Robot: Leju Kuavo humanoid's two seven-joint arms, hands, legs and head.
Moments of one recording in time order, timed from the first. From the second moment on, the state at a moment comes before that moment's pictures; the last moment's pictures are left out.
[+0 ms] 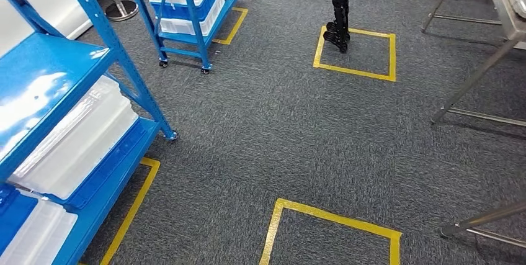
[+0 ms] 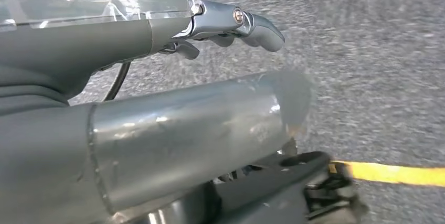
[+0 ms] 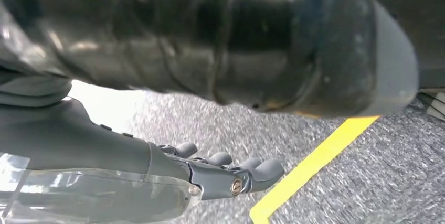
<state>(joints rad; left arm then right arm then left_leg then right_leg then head) -0.12 -0.26 0.88 -0.21 -1.20 0.27 -0.24 -0.03 0.15 -0.49 -0.19 0.97 -0.06 0.10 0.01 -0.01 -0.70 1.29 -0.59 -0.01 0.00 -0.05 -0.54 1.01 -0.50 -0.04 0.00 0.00</state>
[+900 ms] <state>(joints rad) -0.12 -0.26 0.86 -0.21 -1.20 0.27 -0.22 -0.03 0.15 -0.49 -0.19 0.98 -0.05 0.10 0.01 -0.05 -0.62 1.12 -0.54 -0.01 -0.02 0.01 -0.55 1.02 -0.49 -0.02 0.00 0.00</state>
